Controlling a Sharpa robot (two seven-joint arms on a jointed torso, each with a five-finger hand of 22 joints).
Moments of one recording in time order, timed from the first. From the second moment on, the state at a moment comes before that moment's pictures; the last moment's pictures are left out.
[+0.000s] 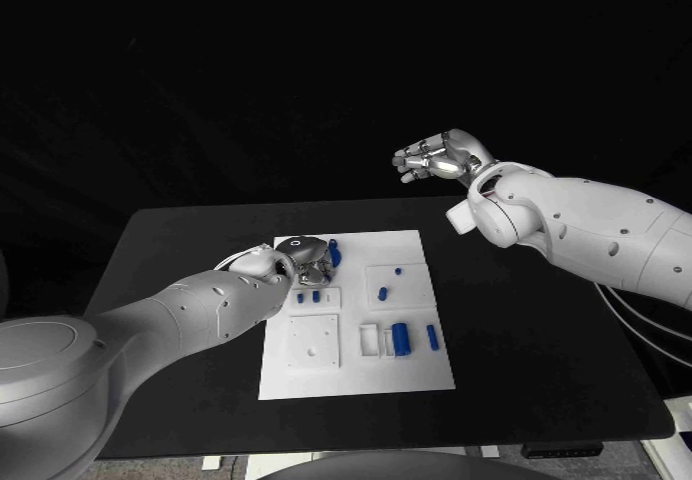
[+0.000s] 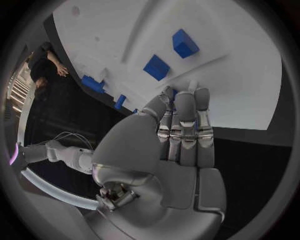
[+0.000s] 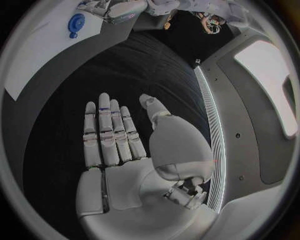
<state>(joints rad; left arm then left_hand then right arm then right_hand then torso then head) 1.10 -0.27 -0.24 0.68 -1.39 -0.33 0.17 1.36 0.09 0.22 -0.28 0.14 1.24 0.08 0.06 0.07 1.33 0.04 0.06 0.06 1.42 -0.06 0.98 0.42 0.08 1.27 -0.07 0.30 1.31 1.27 -0.67 0.00 1.17 -0.60 -0.34 0.19 1.16 0.00 0.10 -0.14 0.52 1.00 0.15 0.07 0.06 1.15 0.12 0.07 0.06 1.20 0.09 0.15 0.16 0.01 0.96 0.09 0.07 0.07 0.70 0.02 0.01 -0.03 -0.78</state>
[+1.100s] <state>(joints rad) 1.10 -0.42 -0.17 0.87 -1.27 -0.39 0.20 1.34 0.07 0.24 -0.27 0.15 1.25 0.08 0.06 0.07 1.33 0.04 0.06 0.06 1.42 -0.06 0.98 0.42 0.07 1.26 -0.08 0.32 1.31 1.27 -0.69 0.00 1.17 -0.60 -0.34 0.19 1.16 0.00 0.10 -0.14 0.52 1.00 0.15 0.07 0.06 1.15 0.12 0.07 0.06 1.20 0.09 0.15 0.16 0.01 0.96 0.09 0.07 0.07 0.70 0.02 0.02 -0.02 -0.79</state>
